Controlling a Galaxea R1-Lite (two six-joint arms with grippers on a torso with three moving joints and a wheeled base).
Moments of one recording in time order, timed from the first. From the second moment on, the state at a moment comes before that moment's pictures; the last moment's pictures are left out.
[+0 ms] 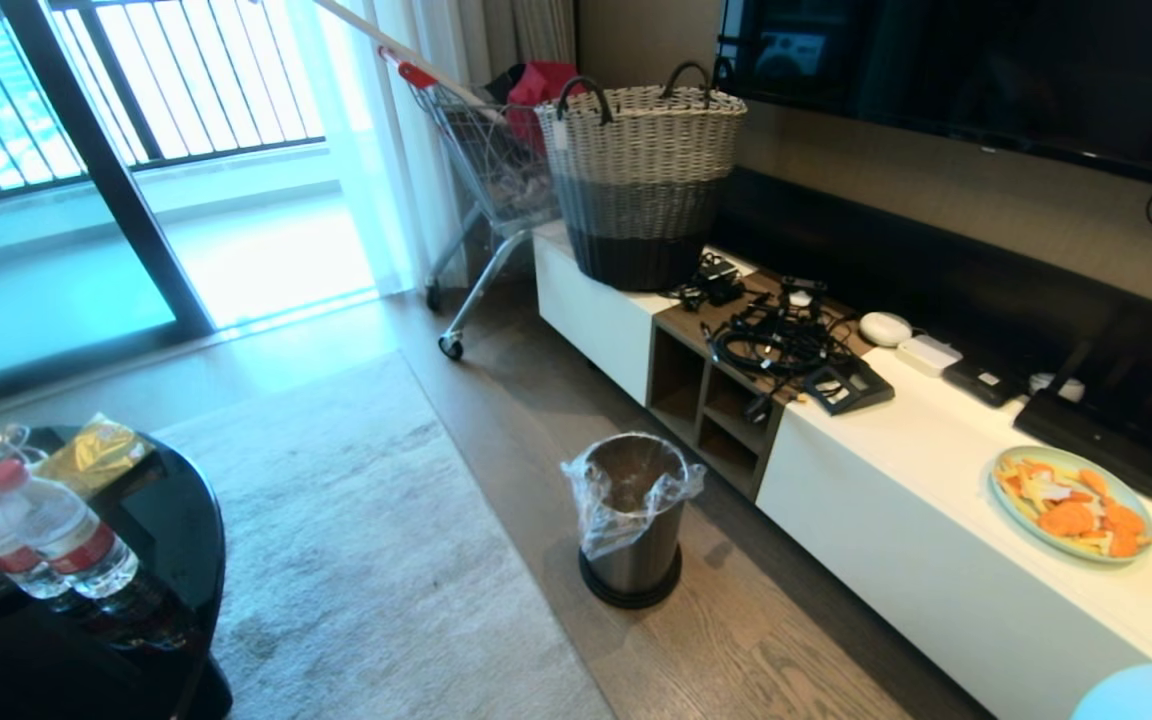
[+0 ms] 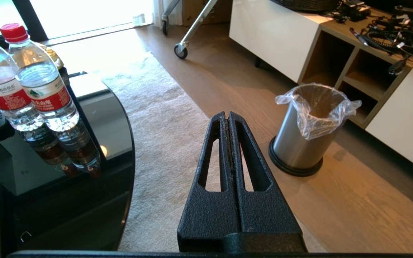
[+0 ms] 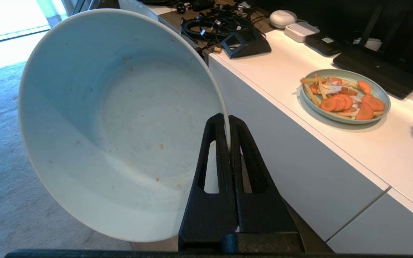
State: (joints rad) left arm 0.00 0.00 0.00 0.00 0.01 -0.06; right arm 0.00 0.00 0.00 0.00 0.01 -0.01
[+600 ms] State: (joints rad) left arm 0.00 0.00 0.00 0.00 0.01 -0.06; right arm 0.00 0.00 0.00 0.00 0.01 -0.01
